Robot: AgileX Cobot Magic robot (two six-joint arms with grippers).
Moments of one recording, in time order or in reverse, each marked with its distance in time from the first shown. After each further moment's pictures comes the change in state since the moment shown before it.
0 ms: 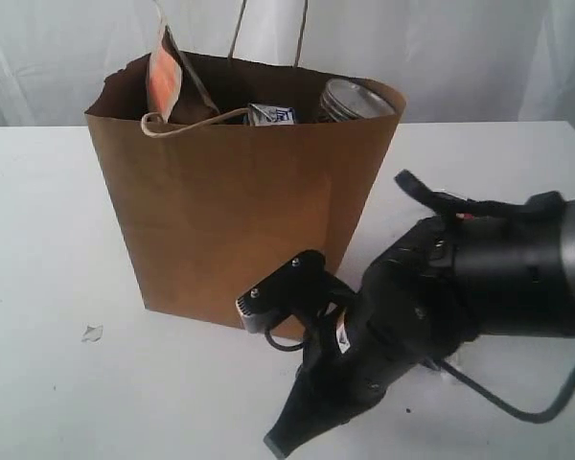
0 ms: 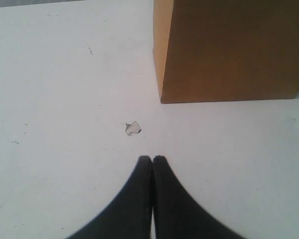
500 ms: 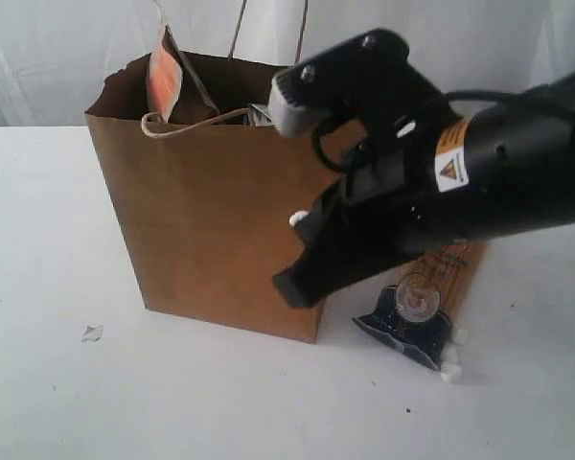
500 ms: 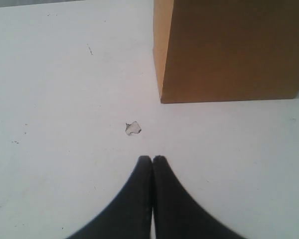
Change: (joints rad) left arm 0.000 0.000 0.000 0.000 0.000 0.000; right arm -0.025 -0.410 -0.147 -0.079 0.093 0.000
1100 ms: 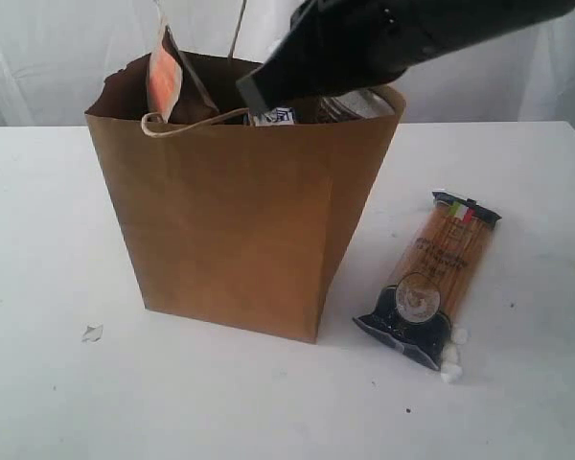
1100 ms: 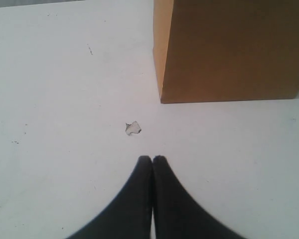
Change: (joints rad) left arm 0.000 0.000 0.000 0.000 0.000 0.000; right arm -0.075 0.136 -0.346 -0.097 0.011 0.000
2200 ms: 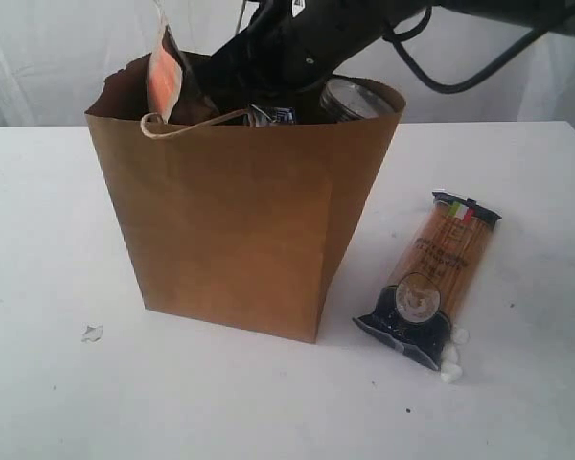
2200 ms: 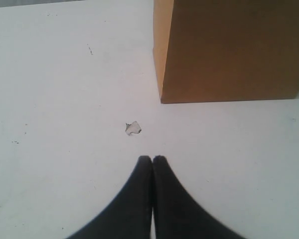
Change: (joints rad) left arm 0.000 0.000 0.000 0.000 0.000 0.000; right arm -0.065 0.349 -0.245 0.041 0.001 0.137
